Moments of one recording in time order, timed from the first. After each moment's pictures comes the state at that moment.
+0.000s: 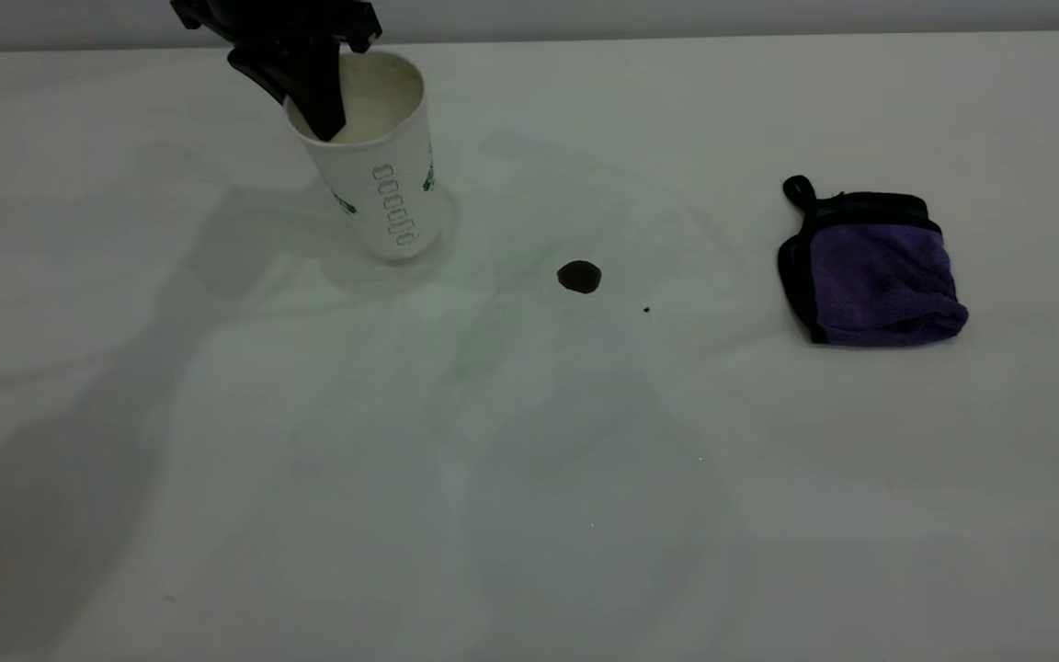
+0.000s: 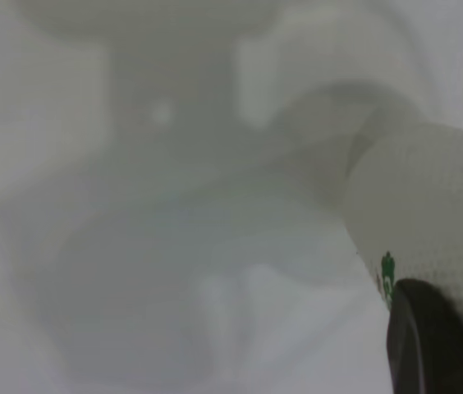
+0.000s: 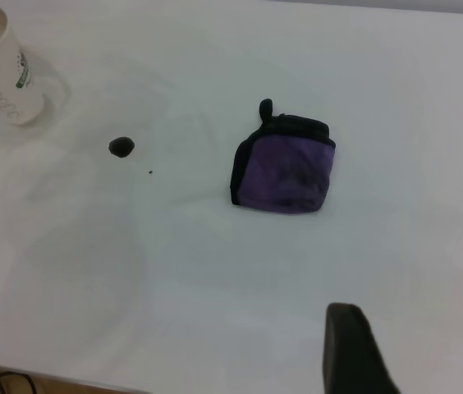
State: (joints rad) left arm -0.23 2.42 -1.86 -0.21 0.86 0.35; right arm 0.04 -0.02 -0.48 0.17 1.13 -0.10
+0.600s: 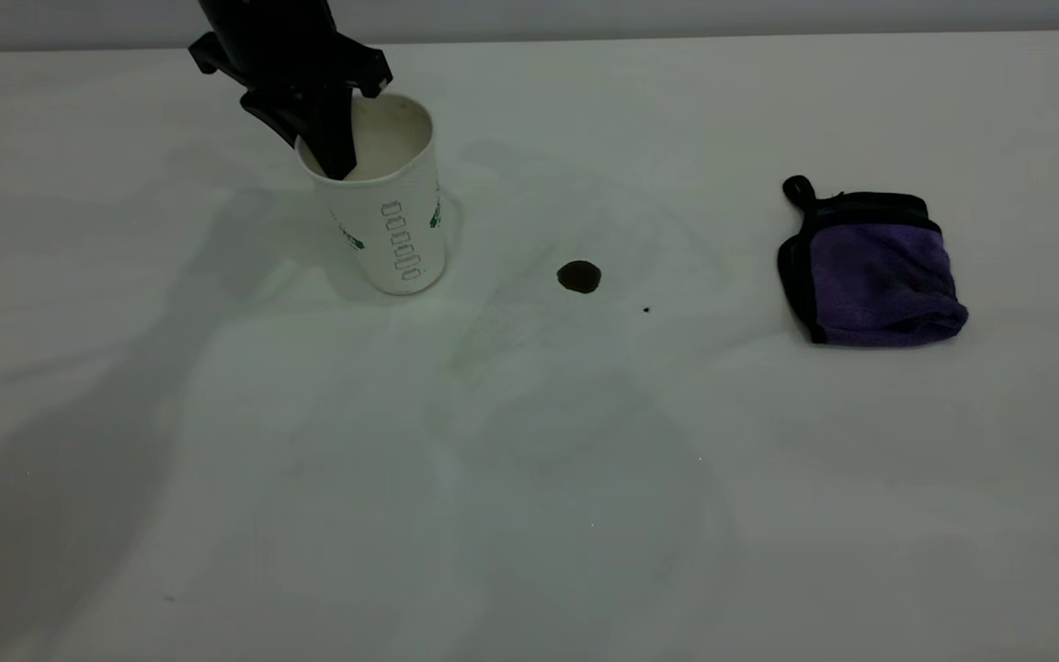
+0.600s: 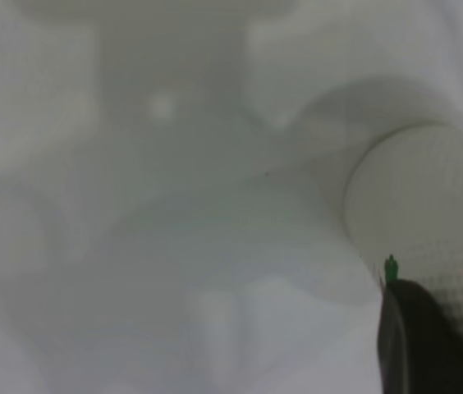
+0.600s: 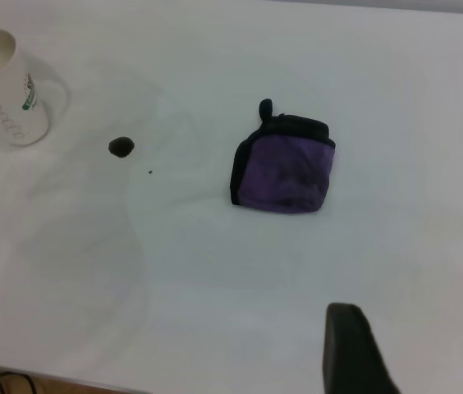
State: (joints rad) left arm -0.24 2.47 -1.86 -0.22 0.85 0.36; right arm 0.04 -0.02 -0.48 0.17 1.13 -0.10
